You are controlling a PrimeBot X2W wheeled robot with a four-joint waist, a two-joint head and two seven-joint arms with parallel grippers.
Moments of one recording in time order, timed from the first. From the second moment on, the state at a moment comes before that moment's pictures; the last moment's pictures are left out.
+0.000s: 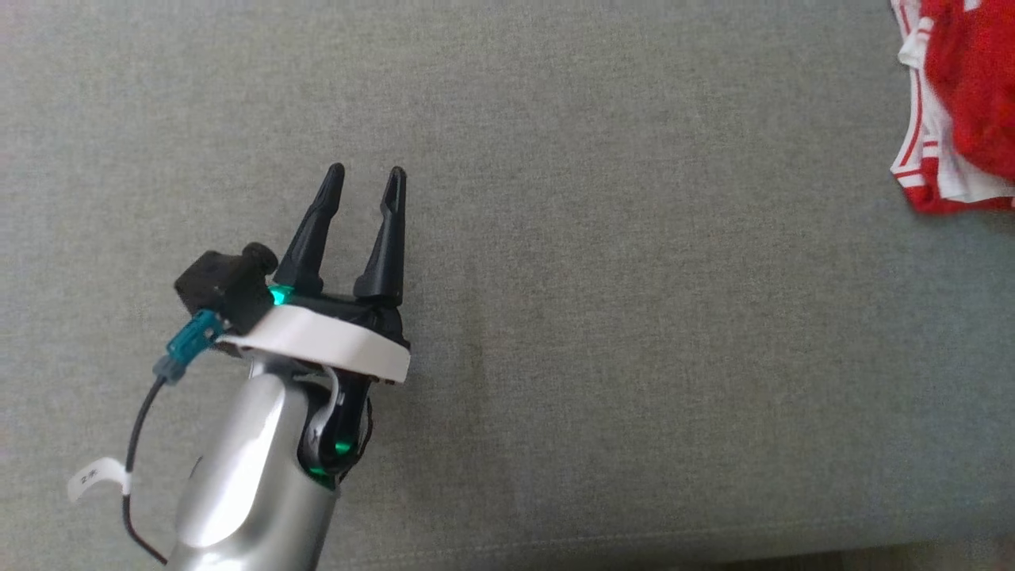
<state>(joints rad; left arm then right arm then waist) -0.34 0.04 -0.32 0.22 -0.43 -0.07 -0.25 -0.65 -0.71 0.07 0.49 0.30 0.12 0.09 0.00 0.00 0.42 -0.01</state>
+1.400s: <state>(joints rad) -0.08 0.04 -0.23 0.21 -0.37 -0.02 -0.25 -0.11 -0.06 0.10 0.28 0.13 0.12 -0.25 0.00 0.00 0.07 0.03</state>
